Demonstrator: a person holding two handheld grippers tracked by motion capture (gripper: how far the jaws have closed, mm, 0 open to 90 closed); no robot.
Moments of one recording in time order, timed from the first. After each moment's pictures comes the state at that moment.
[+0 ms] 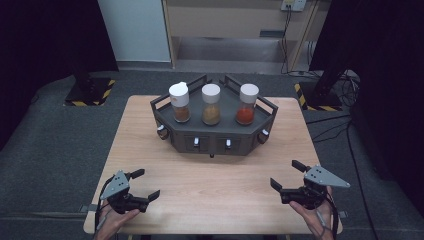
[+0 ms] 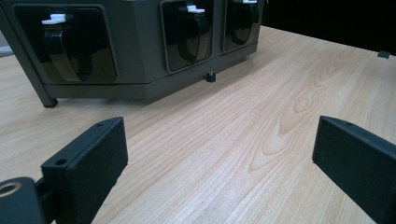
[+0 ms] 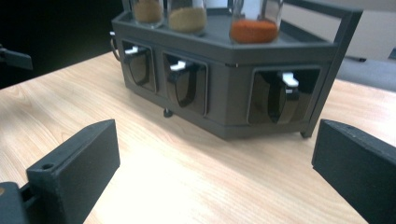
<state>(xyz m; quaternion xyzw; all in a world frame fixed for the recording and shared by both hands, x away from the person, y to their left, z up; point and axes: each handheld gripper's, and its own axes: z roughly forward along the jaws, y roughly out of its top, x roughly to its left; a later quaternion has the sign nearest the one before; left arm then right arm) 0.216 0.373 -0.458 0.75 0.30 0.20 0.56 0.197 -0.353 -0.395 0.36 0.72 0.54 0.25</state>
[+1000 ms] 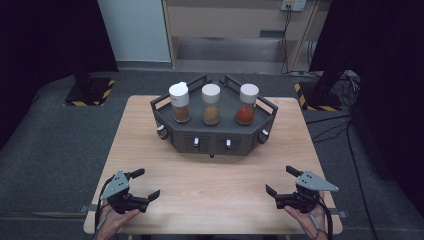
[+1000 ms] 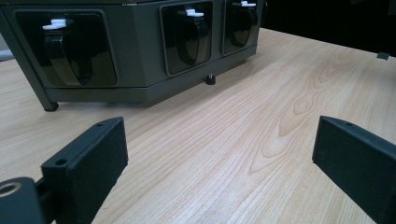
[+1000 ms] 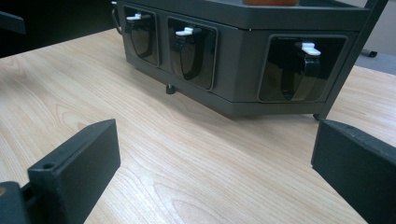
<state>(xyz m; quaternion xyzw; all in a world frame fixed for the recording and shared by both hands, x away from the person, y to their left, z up) 0.215 0.372 -0.458 0.75 0.30 0.20 0.56 0.203 -0.350 -0.420 0.34 0.74 0.52 0.24</state>
